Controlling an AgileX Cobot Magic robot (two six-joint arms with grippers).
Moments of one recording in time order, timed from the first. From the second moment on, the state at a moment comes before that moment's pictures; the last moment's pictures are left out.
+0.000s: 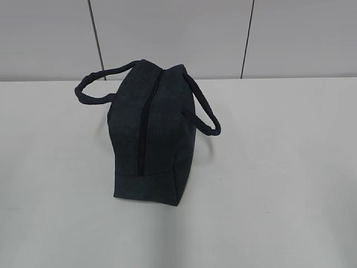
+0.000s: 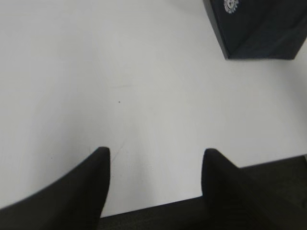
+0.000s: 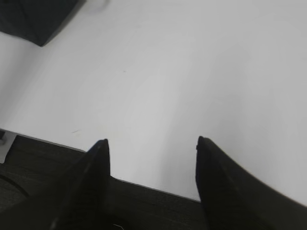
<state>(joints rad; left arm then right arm) -0.28 0.23 -0.52 0.09 1.10 -0.12 0.22 0.15 -0.50 -0.01 1.14 -0.07</state>
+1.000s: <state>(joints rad) -0.05 -0.02 -0.52 0.08 1.11 -0.12 0.06 -0.02 -0.50 -0.02 1.14 -0.07</state>
